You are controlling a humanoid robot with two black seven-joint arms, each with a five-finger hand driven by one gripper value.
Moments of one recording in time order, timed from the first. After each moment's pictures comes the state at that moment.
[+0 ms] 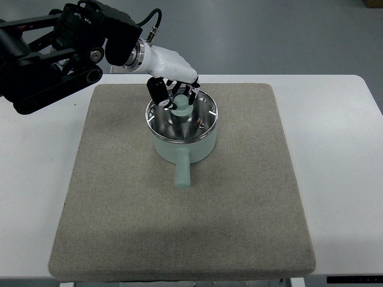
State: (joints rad) left arm -1.40 0.45 -0.26 -1.20 1.74 -0.61 -0.14; right arm 0.03 0.00 -0.05 0.16 0.03 -0.04 0.13
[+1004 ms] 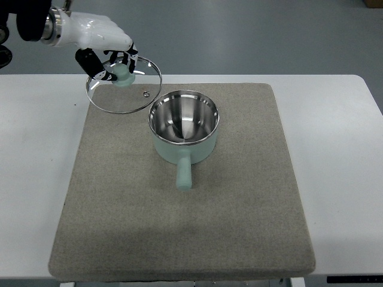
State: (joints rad) left arm -1.38 0.85 -0.25 -1.37 1.74 -0.51 -0.18; right arm 0.03 0.00 -0.05 0.16 0.03 -0.04 0.13
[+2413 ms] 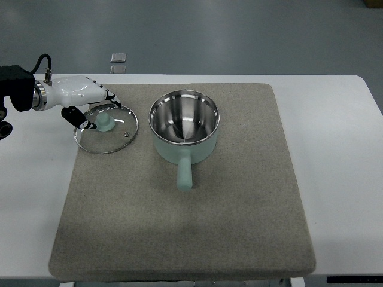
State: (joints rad) left arm -1.04 0.84 -0.25 -1.26 1.77 -0.18 -0.19; right arm 0.03 0.00 -0.05 0.16 0.03 -0.04 0.13
